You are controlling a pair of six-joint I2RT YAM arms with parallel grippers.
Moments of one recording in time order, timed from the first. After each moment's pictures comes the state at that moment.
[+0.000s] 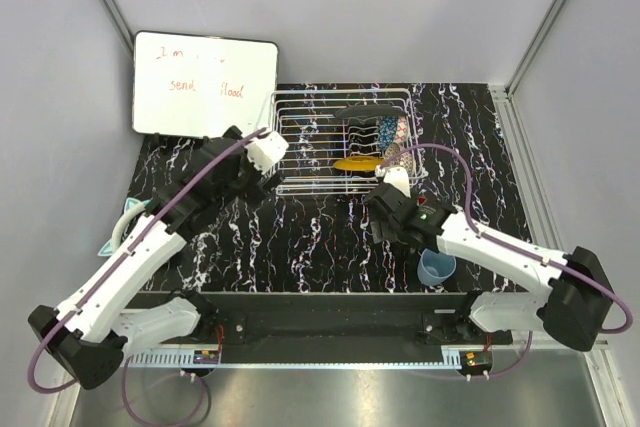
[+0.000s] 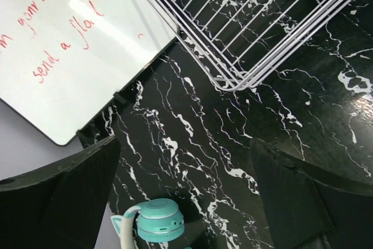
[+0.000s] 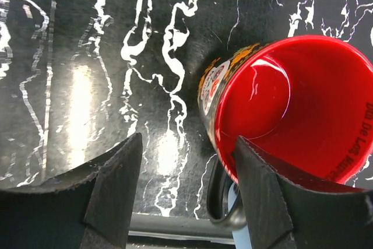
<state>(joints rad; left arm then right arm) -0.63 1.02 1.11 -0.66 -0.27 0.45 0.88 1.23 0.88 -0.70 0.45 0.56</state>
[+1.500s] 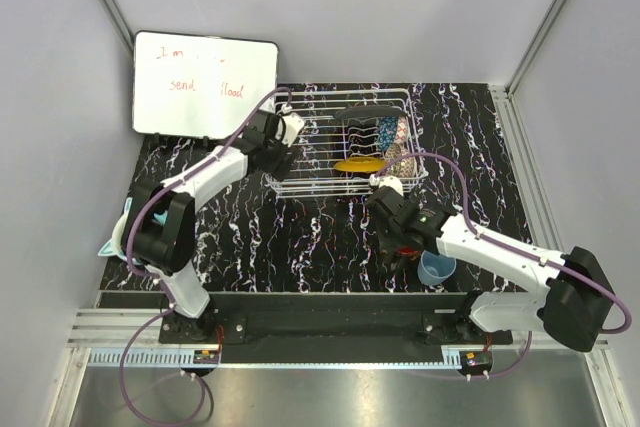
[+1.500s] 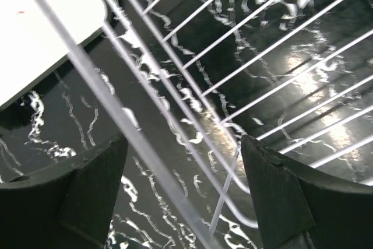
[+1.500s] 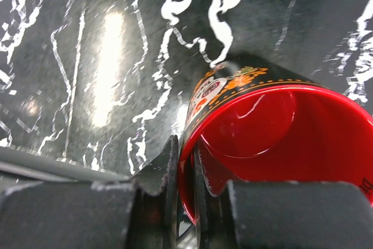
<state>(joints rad) -0.40 1.73 1.25 -0.40 -0.06 0.30 0.87 1.23 0.84 -0.68 0.26 0.55</state>
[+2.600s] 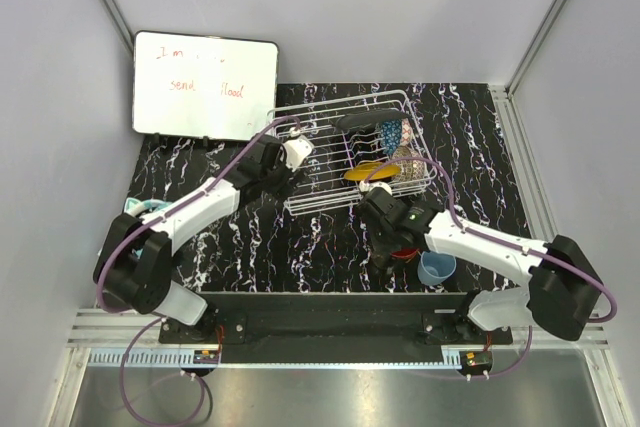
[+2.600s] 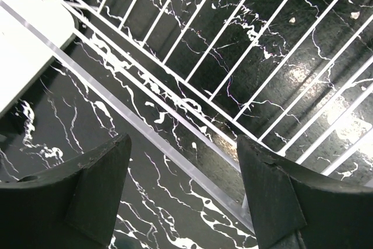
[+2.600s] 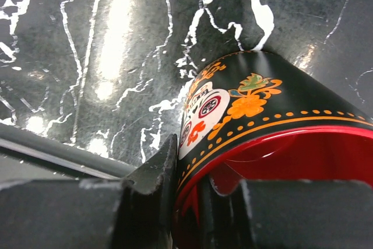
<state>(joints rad) -0.51 1.48 0.97 -0.26 -0.05 0.36 0.87 1.33 0.85 -0.65 0.14 0.52</state>
